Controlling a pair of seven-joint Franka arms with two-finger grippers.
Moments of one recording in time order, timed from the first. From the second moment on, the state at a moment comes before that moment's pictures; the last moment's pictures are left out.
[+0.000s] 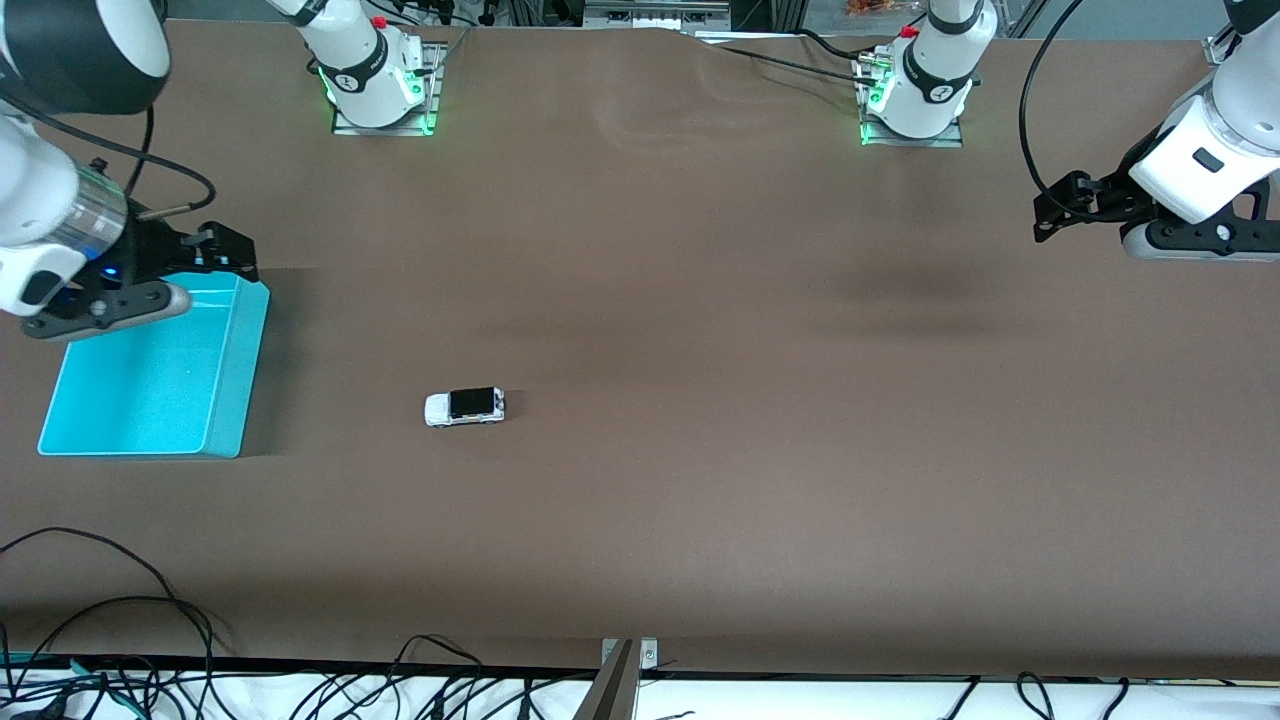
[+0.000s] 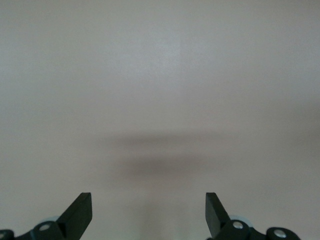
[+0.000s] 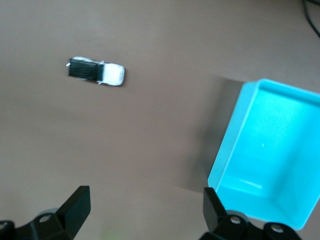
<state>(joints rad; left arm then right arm) -0.06 -0.06 -0.02 -1.71 0.00 1.58 -0.07 0.06 0.15 0.05 -1.56 -0.01 1.60 -0.24</state>
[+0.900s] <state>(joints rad) -0.05 -0.06 -0.02 -1.70 -0.04 1.55 0.00 0.19 0.41 0.06 -1.56 -0.01 1.84 -1.07</state>
